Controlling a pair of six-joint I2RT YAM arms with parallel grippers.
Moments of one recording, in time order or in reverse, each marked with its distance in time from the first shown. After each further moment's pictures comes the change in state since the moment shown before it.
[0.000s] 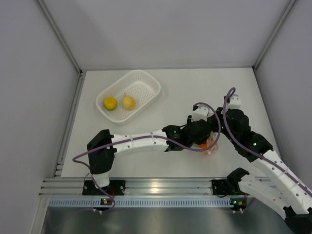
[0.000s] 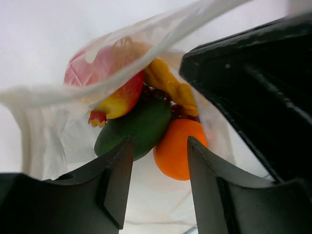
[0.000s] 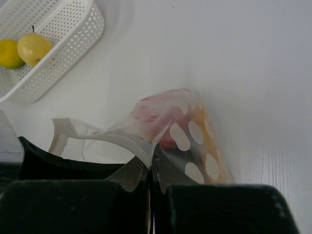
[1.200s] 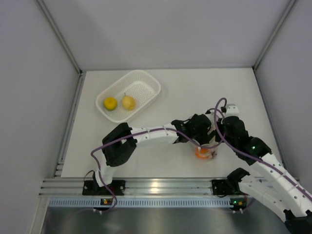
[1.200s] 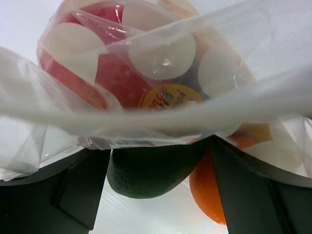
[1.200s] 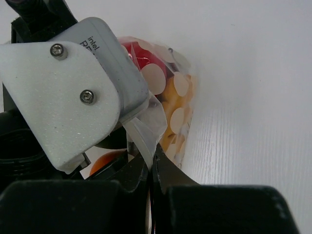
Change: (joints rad) left arm 0.110 0.220 0.066 0.000 0.320 0.442; right arm -0.010 -0.051 -0.094 -0.169 0.062 -0.121
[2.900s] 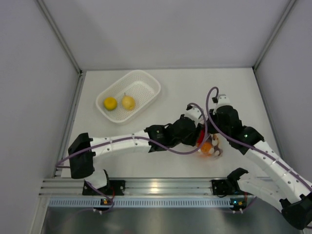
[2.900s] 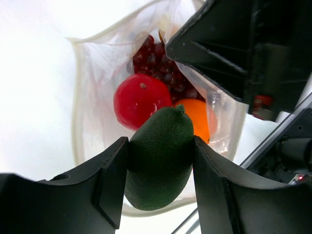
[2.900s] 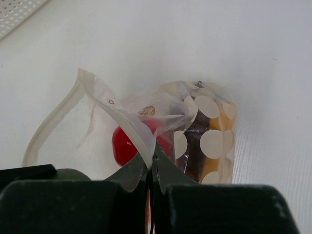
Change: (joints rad) left arm -0.070 -0.382 -0.228 0.034 -0.141 -0.238; right arm -0.003 0.172 0.108 0.101 -0.102 -0.018
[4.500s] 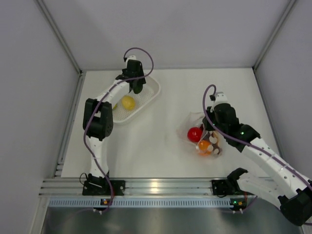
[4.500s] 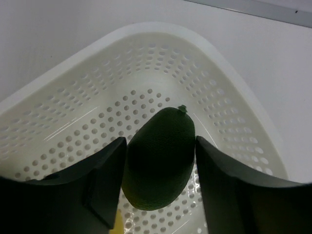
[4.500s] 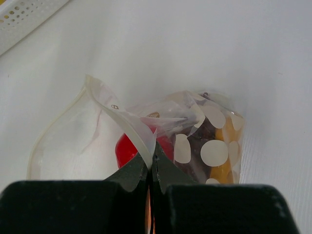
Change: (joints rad) left arm 0.916 0.494 0.454 0.008 0.039 0.052; right arm 0.000 0.062 -0.001 0.088 -0.005 -0.008
